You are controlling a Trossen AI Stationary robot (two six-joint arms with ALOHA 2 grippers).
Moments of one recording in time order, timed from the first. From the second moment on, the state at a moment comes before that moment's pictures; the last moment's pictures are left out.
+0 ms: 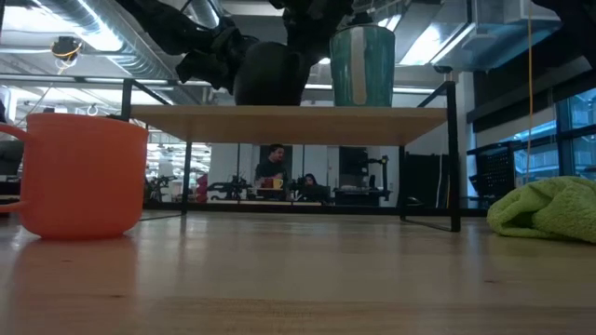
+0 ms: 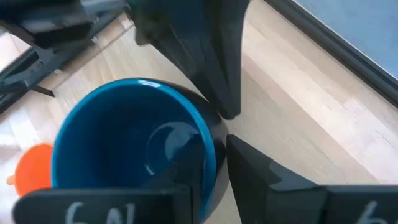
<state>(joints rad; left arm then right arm) 0.70 1.56 1.11 -0.19 0.93 0.13 -0.21 1.97 2.05 -1.00 0.08 0.49</state>
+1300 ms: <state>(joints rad) 0.68 1.56 1.11 -0.23 0.96 0.19 -0.21 1.97 2.12 -0.98 0.11 0.47</state>
